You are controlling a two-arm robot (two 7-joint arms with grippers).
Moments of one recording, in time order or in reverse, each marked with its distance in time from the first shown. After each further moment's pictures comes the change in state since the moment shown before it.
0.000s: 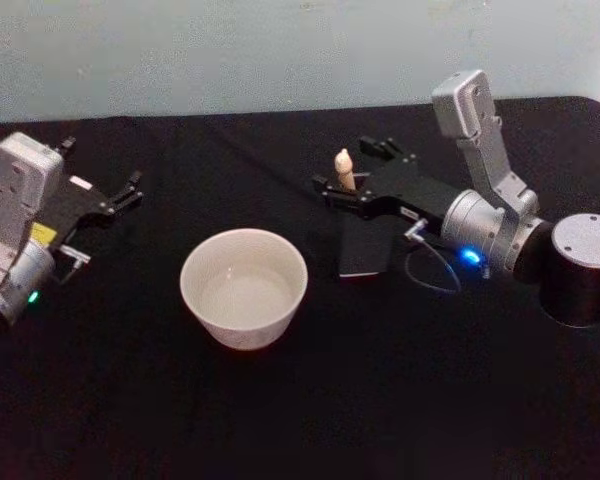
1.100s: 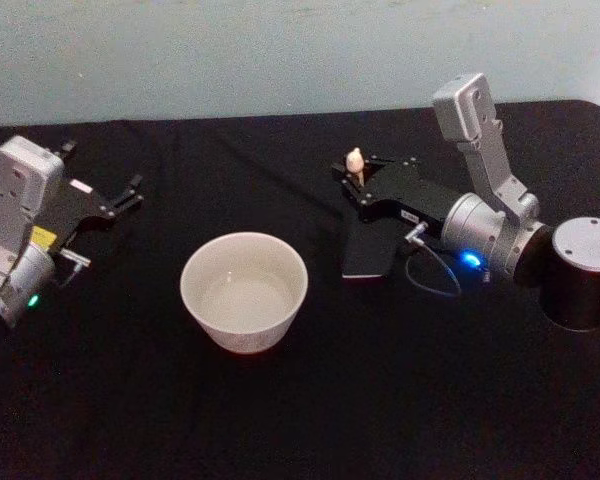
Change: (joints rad) left arm 0.000 0.000 0.000 0.000 0.000 0.000 0.000; right arm 0.000 0.001 0.000 -0.001 0.004 0.000 0.000
